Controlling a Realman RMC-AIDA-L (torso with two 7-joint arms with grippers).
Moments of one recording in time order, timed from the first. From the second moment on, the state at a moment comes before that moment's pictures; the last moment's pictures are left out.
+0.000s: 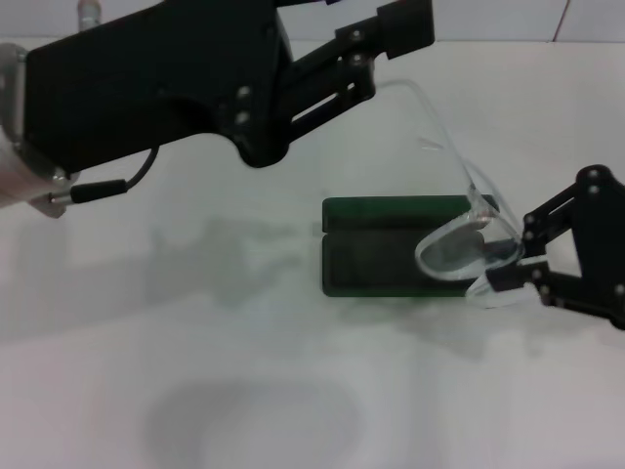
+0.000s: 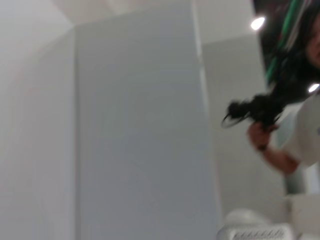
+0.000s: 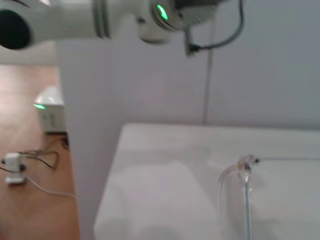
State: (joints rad) left arm -0.16 -2.09 1.41 1.45 1.07 1.50 -1.48; right arm 0.31 2.02 -1.07 -1.48 -1.71 -1.89 1.60
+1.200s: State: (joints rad) left arm -0.32 -2.08 1.39 1.15 1.14 1.66 -1.51; right arm 0.37 2.02 -1.13 -1.28 -1.49 -1.91 1.39
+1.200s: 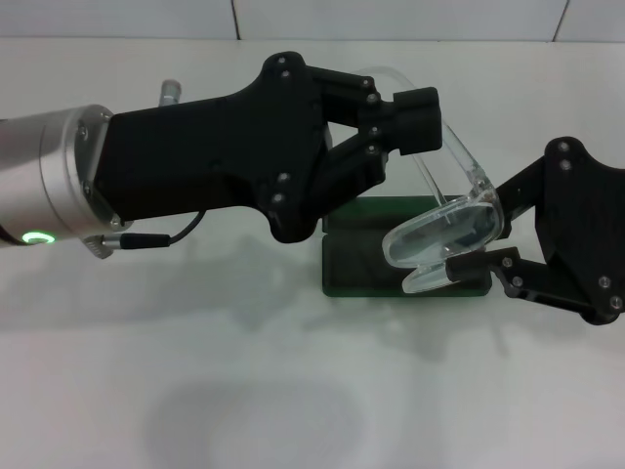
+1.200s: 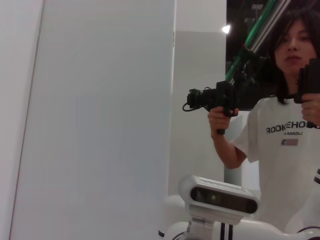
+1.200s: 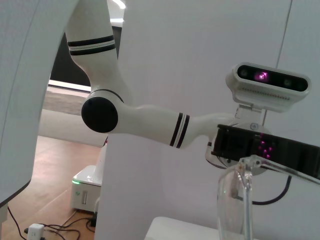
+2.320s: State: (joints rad) left arm -0.33 -2.09 1.43 1.15 1.15 1.66 -1.52; right arm 0.39 2.02 -1.15 -1.25 -1.49 -1.91 1.37
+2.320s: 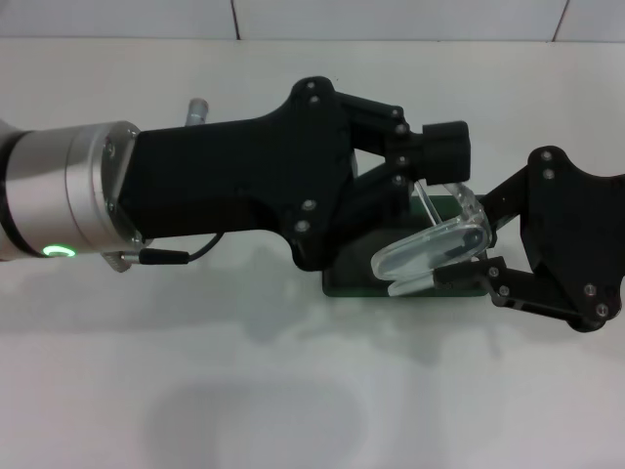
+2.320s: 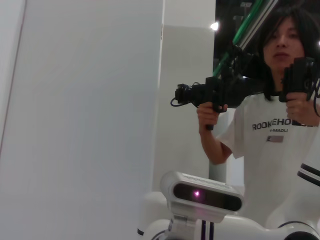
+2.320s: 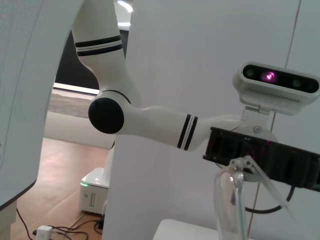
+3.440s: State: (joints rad) left arm -0.33 -2.09 1.36 1.12 1.16 1.66 -1.48; right arm 0.38 2.02 -1.16 -1.25 -1.47 -1.90 1.35
